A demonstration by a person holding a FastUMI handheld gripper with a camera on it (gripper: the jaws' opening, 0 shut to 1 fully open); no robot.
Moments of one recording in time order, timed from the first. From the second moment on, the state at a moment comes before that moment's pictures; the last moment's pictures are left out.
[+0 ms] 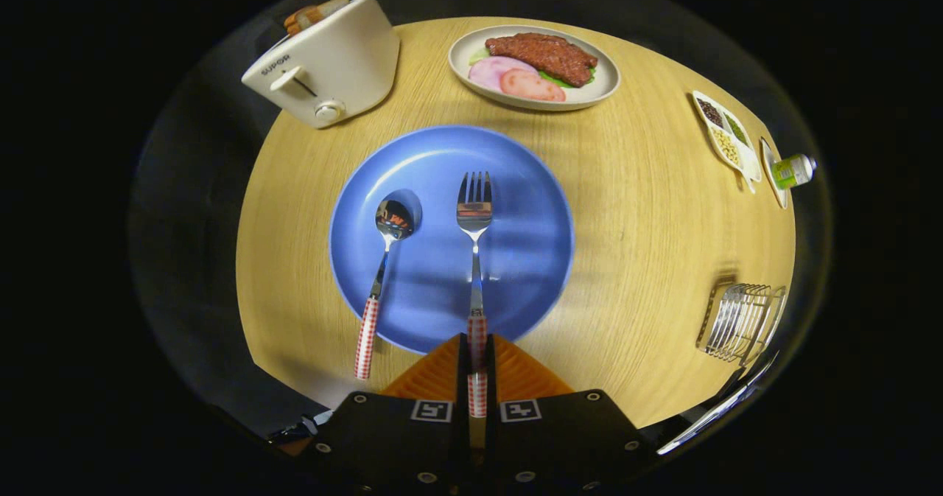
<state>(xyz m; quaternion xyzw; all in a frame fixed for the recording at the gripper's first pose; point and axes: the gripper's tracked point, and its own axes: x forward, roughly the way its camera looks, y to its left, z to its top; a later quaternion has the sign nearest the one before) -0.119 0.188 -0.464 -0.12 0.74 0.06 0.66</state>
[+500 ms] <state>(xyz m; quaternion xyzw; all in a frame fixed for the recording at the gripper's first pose) -0.090 0.043 -0.366 -0.15 0.71 0.01 0.69</state>
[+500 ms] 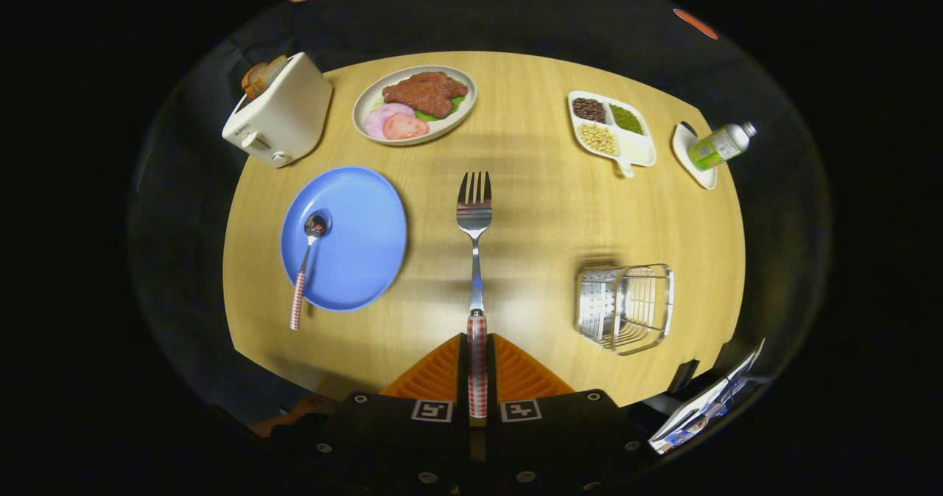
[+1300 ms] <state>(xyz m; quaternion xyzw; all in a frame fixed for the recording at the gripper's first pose) -0.128 -0.088 -0.325 -0.15 0.79 0.01 0.60</state>
